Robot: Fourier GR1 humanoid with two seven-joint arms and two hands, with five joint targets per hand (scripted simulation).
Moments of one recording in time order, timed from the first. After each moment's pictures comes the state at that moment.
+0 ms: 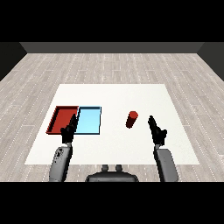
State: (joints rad) left arm -0.03 0.09 0.00 -1.53 -0.02 0.06 0.01; right arm 0.01 -0.12 0.00 -1.57 -0.02 -0.02 0.00
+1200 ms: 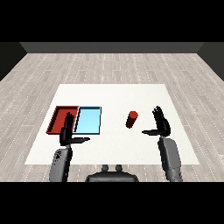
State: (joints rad) left arm 0.01 0.05 0.05 -1.58 0.04 -0.01 -0.38; right arm -0.20 -0.19 -0.18 -1.31 -0.18 0.22 -0.31
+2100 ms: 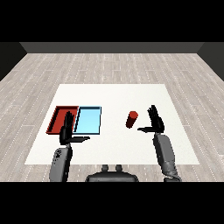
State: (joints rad) left arm -0.01 0.05 0.05 -1.59 0.04 -0.01 -0.37; right arm -0.30 -0.16 -0.18 -1.12 -0.18 0.21 -0.38
